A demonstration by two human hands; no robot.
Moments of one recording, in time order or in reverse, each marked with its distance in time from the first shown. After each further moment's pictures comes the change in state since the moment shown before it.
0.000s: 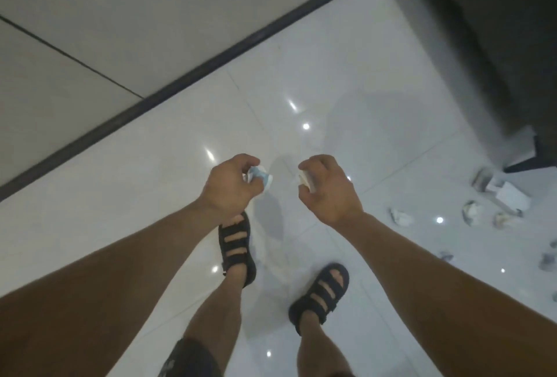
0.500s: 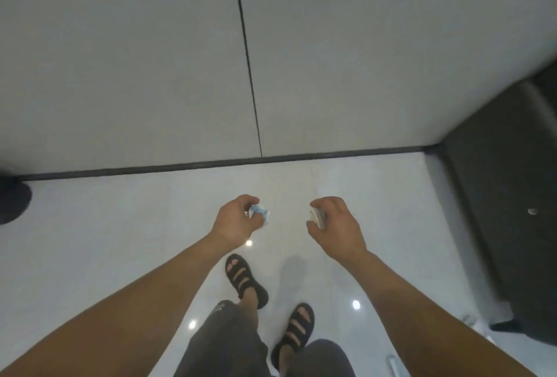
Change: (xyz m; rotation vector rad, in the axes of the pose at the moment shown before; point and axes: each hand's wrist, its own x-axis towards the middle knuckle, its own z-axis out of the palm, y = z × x) left_hand -0.345 0.067 -0.140 -0.284 0.467 -0.142; right_hand -0.203 -0.225 -0.157 -0.042 -0.064 -0.418
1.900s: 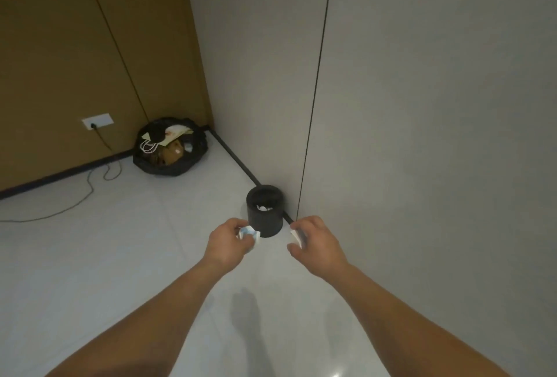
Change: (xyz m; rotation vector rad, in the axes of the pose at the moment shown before) left_hand -0.171 -0.423 -0.640 -0.414 1.039 -0.491; right_hand 0.091 -0.769 0.468 -0.235 -0.577 -0.997
